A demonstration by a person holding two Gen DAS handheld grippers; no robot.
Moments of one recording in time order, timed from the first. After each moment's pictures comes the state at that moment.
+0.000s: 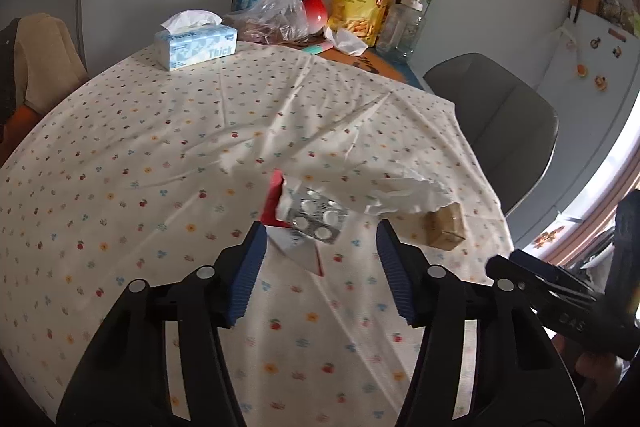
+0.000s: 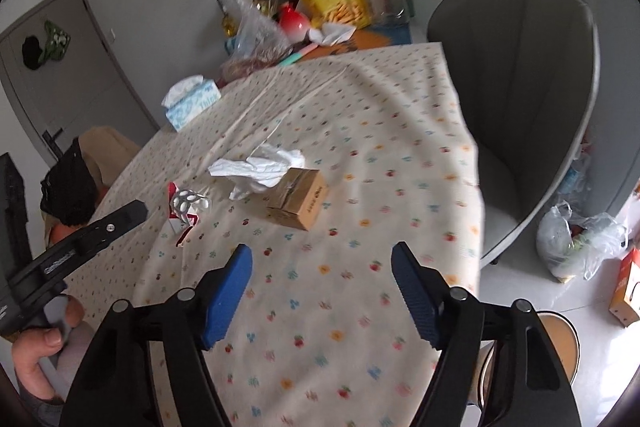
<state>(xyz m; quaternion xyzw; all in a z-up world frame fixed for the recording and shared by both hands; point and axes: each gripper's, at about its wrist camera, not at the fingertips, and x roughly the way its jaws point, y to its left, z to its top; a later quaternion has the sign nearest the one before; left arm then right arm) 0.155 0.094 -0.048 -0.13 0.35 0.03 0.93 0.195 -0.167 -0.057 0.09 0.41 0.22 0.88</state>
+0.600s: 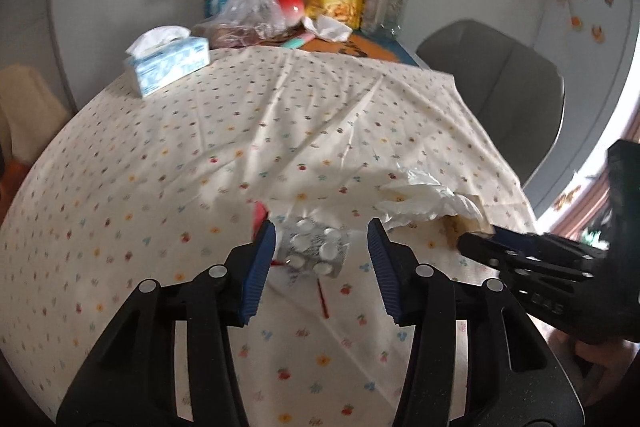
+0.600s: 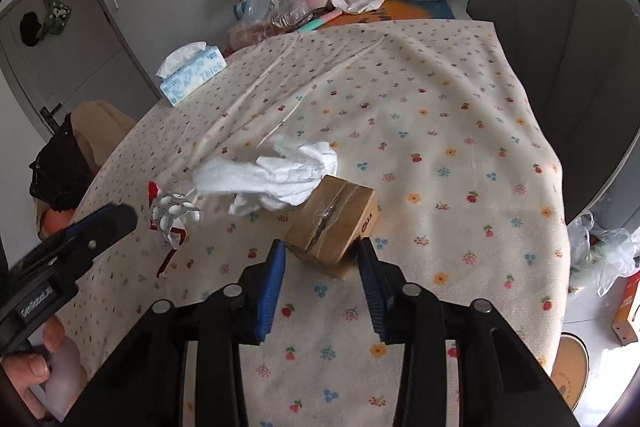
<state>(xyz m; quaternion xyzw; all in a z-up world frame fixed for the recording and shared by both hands) 0.200 0.074 -0.053 -0.04 0.38 0.02 0.92 0.249 -0.109 -0.083 0.06 0.44 0.24 0.86</state>
